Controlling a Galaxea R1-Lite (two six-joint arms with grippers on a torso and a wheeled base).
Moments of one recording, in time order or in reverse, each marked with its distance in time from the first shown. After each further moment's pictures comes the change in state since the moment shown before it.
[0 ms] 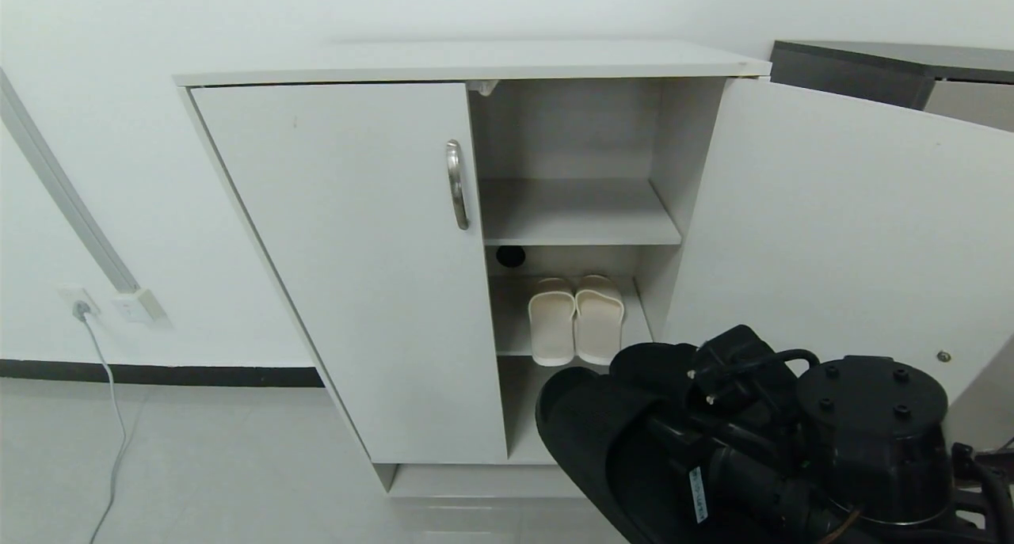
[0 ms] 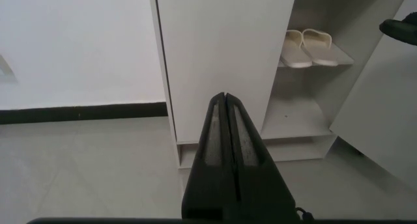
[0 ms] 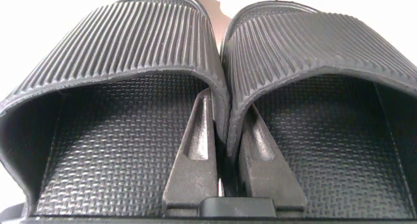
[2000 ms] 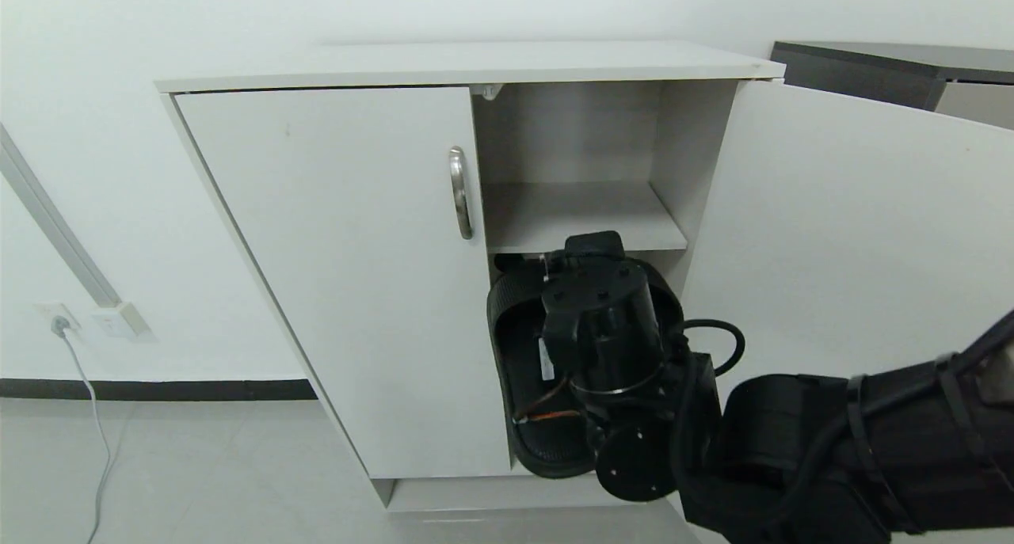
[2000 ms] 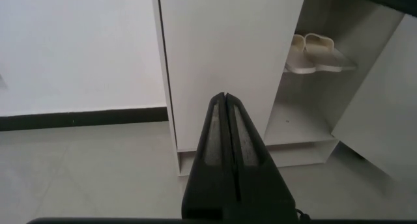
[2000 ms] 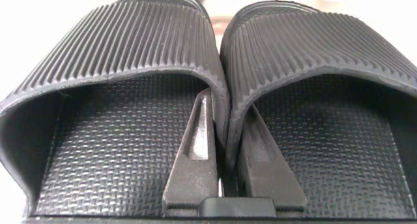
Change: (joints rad) left arm 0.000 0.000 -0.001 -0.001 0.003 -0.015; right arm 0.077 0.371 -0.666 0.189 -0.517 0.057
